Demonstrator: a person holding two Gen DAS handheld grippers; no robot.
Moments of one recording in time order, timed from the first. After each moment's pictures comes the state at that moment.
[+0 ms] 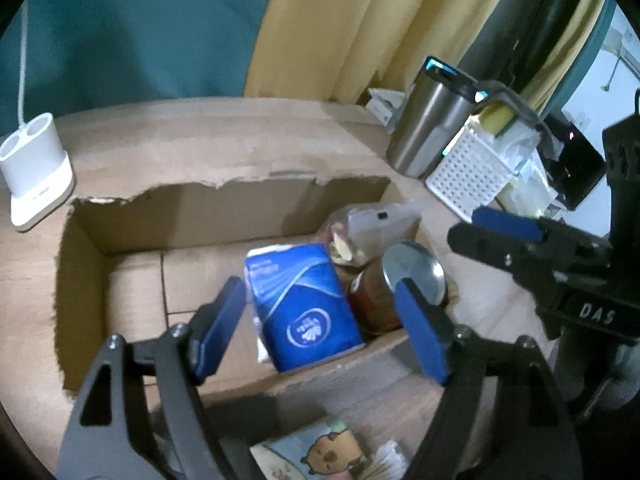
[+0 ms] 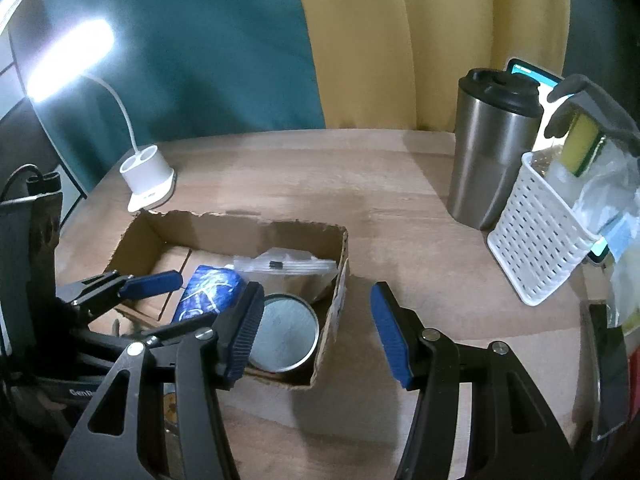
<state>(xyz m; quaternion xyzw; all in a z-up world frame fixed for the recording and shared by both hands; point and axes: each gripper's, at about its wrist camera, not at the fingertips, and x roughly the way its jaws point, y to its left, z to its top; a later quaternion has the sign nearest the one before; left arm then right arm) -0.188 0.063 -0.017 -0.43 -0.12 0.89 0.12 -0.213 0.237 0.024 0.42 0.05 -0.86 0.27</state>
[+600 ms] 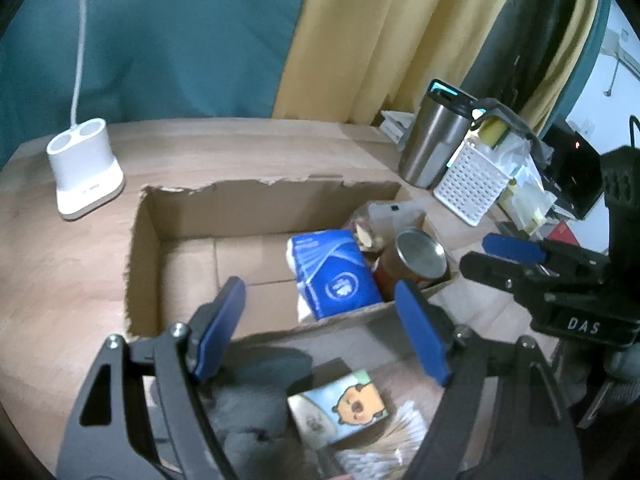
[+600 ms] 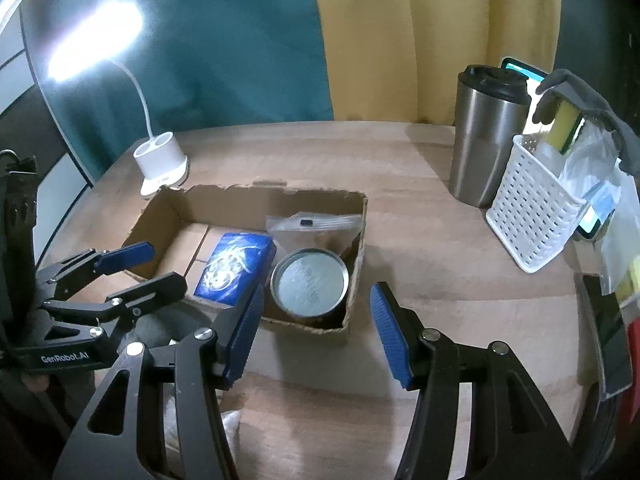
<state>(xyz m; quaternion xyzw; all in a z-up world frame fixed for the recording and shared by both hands) -0.138 0.037 -0.001 -0.39 -0.11 0.91 0.09 -0.169 0.234 0.025 0.42 0.06 -0.86 0.27</state>
